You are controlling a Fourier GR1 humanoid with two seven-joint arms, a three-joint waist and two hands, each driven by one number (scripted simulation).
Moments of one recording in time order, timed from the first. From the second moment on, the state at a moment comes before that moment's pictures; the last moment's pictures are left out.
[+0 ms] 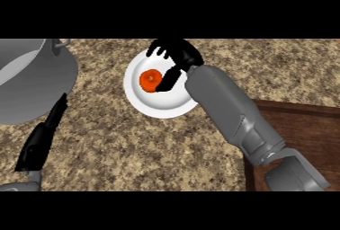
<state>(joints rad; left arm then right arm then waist) -0.02 0.32 0.03 -1.45 -0.16 0.02 -0.12 -1.25 0.00 0.31 -0.37 0.31 -0.08 -0.05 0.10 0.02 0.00</state>
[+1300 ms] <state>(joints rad) 0.04 0.31 0.06 -1.49 -0.17 0.03 -0.13 -1.16 -0.29 -0.09 -0.27 -0.07 0.05 -0.47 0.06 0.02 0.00</state>
